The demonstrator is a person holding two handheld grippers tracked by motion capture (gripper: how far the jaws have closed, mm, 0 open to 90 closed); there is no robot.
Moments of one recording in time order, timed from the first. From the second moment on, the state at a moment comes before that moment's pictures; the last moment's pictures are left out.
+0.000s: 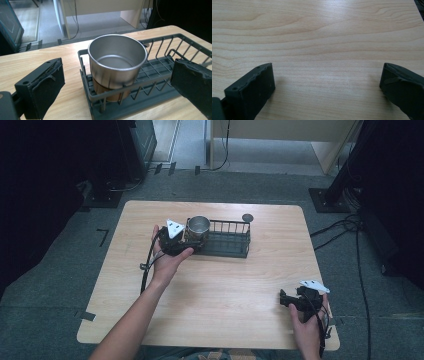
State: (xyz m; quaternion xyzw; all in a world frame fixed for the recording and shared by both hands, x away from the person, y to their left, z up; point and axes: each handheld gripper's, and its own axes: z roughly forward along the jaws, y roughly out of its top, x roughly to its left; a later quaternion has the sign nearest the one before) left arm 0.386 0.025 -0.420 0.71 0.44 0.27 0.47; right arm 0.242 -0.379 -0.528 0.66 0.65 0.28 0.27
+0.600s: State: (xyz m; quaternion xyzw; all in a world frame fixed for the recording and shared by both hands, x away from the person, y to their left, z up) left arm 0.357 0.062 -0.444 0.73 0.45 0.26 0.45; right arm 0.242 -0.378 -0.528 0.66 0.64 0.28 0.27
